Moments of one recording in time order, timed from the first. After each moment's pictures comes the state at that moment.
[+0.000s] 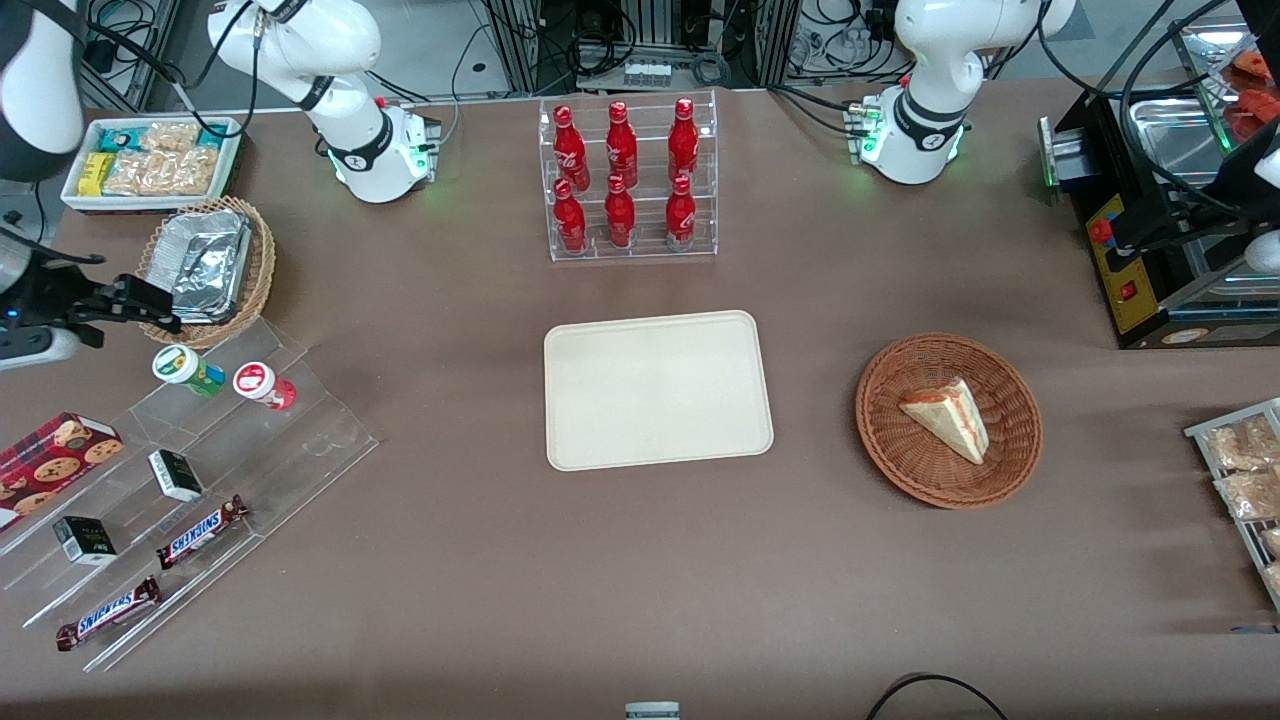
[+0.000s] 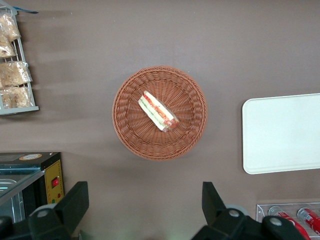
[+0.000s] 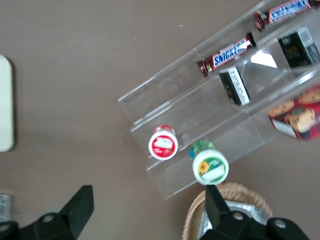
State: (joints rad) arm -0.10 -0.10 -0.06 -1.92 0.01 1.81 -0.37
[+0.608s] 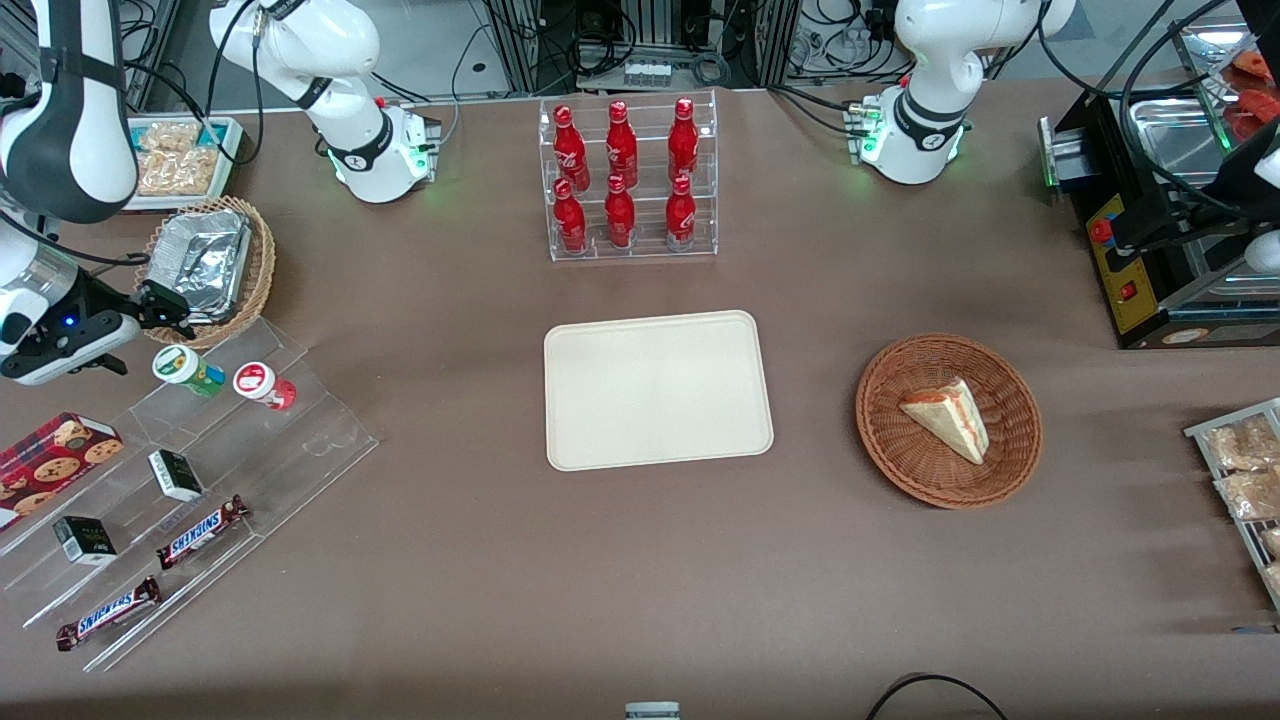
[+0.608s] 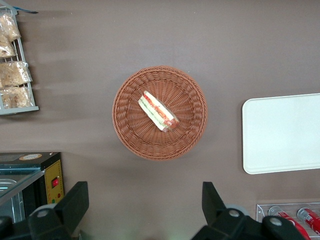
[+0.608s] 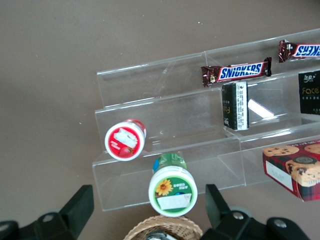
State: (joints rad) arm -0.19 -0.13 -0.06 -2.17 0.01 2.10 -0.82
